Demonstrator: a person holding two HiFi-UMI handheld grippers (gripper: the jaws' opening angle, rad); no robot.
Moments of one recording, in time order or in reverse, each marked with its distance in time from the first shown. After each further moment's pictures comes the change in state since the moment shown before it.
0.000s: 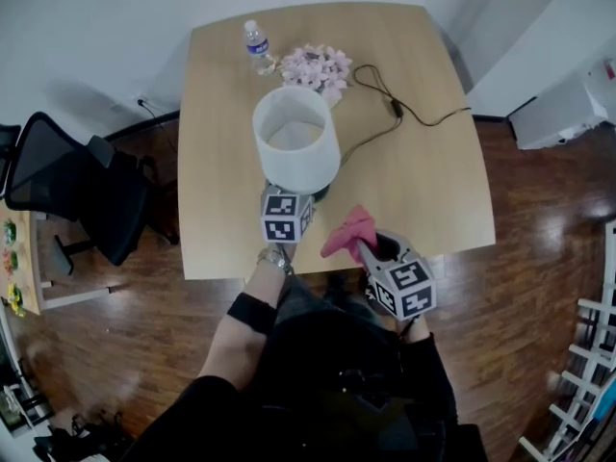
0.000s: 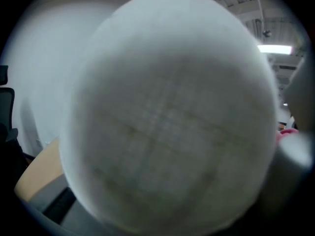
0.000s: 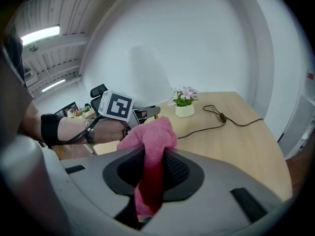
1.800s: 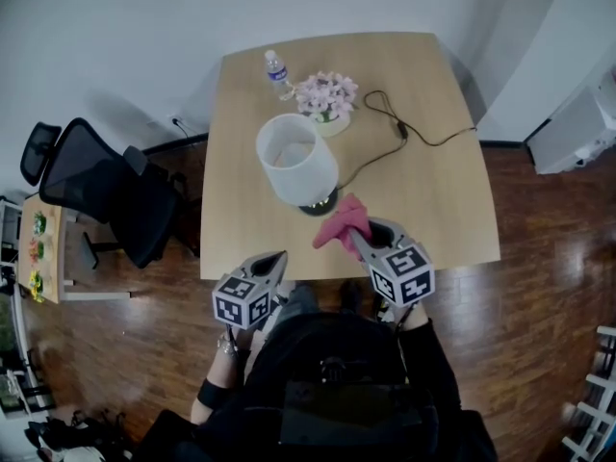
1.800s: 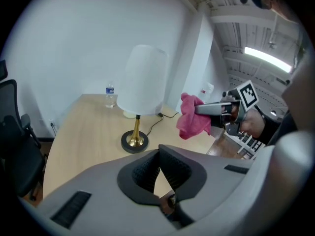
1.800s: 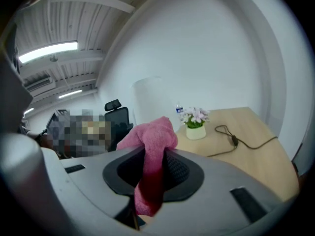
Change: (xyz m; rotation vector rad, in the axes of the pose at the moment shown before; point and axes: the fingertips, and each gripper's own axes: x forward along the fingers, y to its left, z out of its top) left arm -0.207 -0.055 -0.042 -0.053 0.296 -0.137; right arm -0.020 0.009 0.062 -0.069 -0.206 0.150
